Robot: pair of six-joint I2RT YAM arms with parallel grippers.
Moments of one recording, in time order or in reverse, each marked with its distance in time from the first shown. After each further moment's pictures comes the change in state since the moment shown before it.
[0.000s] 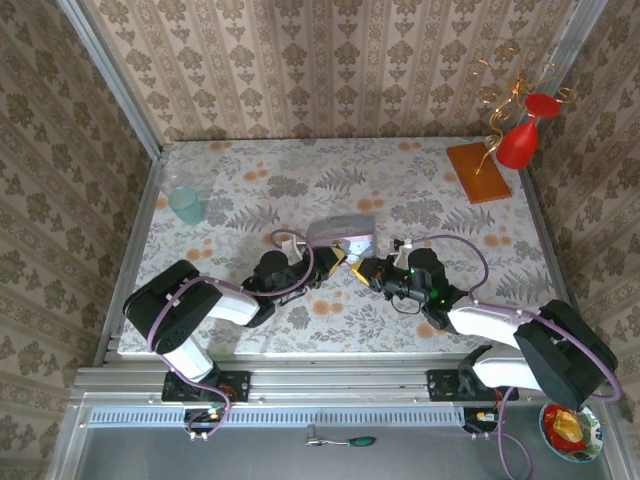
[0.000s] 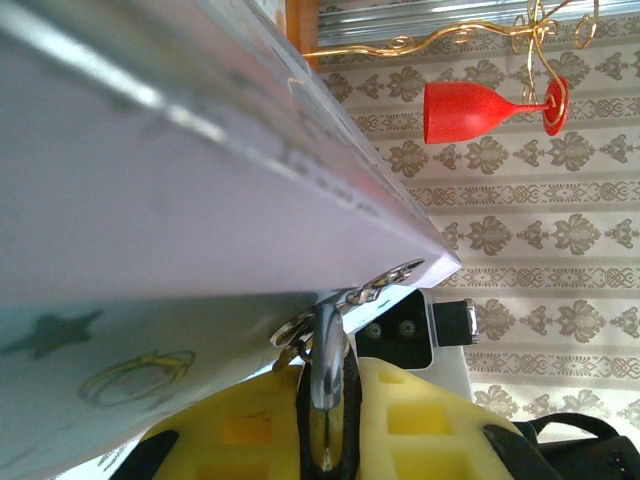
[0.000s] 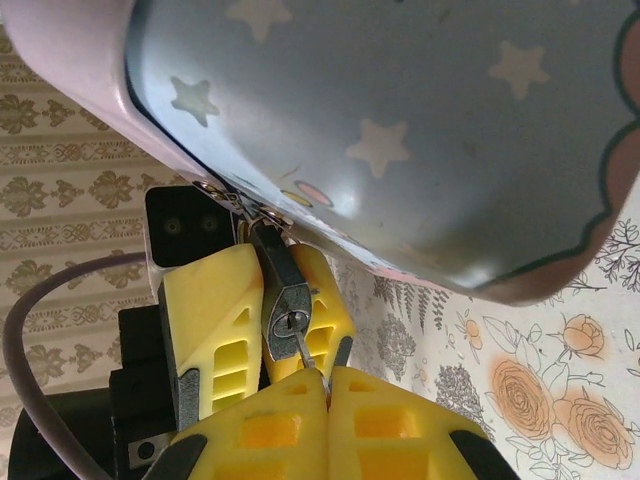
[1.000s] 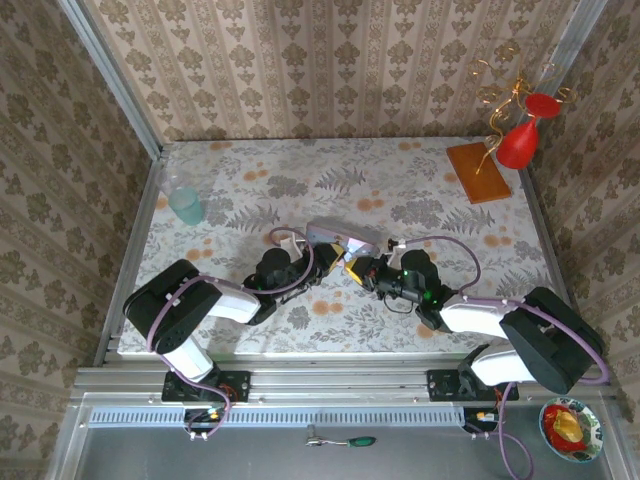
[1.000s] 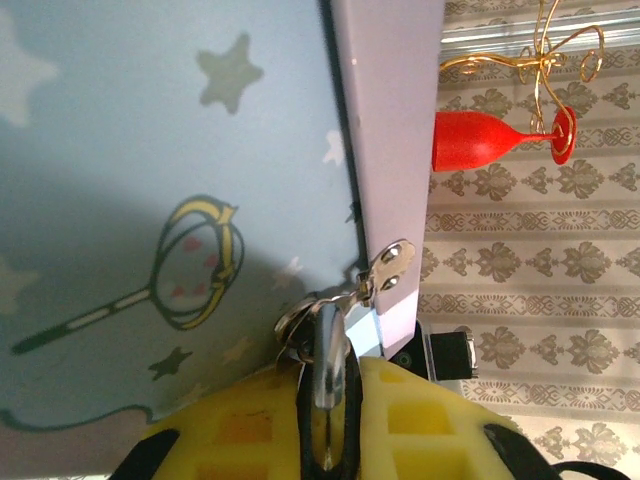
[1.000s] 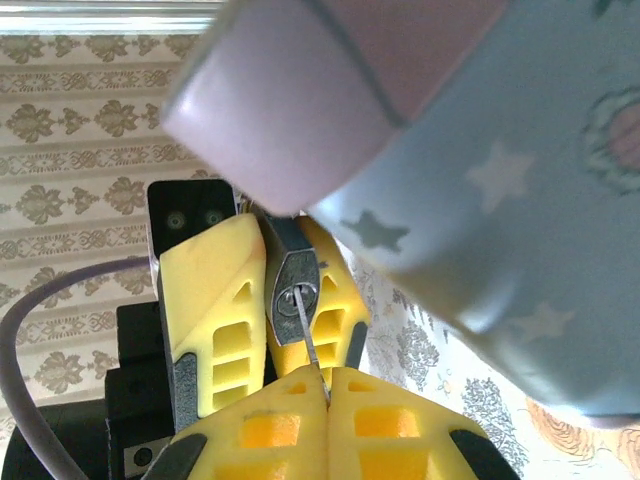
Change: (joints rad) left arm 0.000 0.000 0.023 -0.038 -0.053 0.001; right arm 0.051 0.093 0.010 0.125 0.047 0.064
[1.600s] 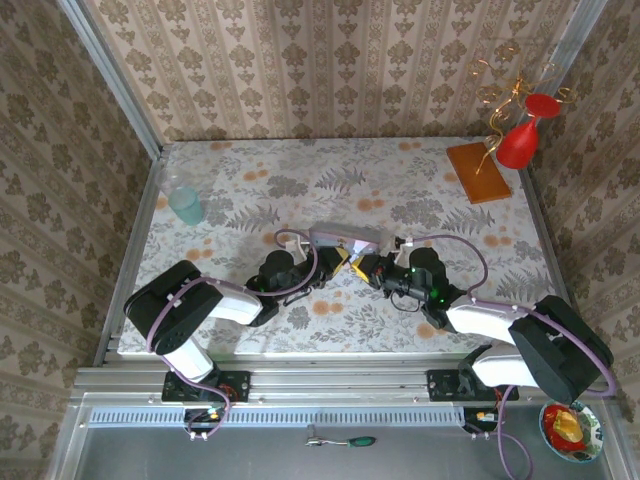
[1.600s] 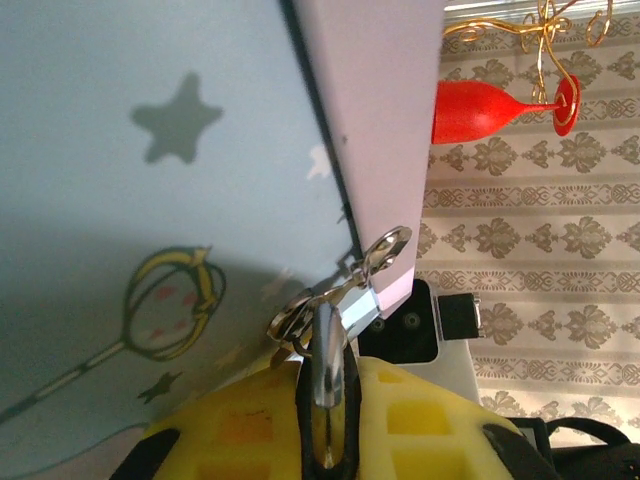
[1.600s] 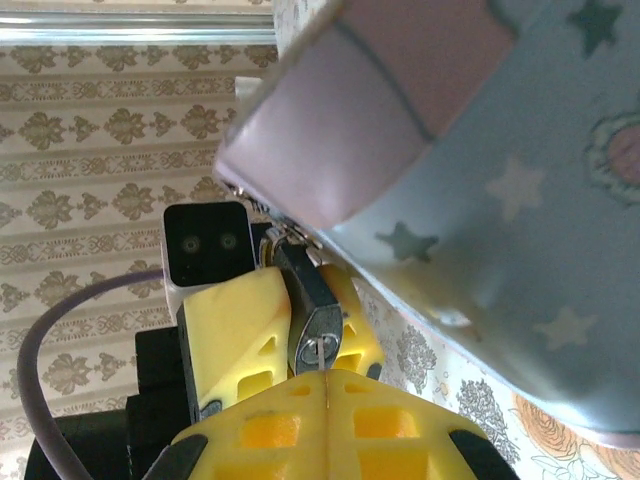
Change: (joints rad) left arm -0.032 0.000 0.005 -0.004 0.014 0.000; right arm -0.072 -0.064 -0.016 -0.056 -0.047 -0.028
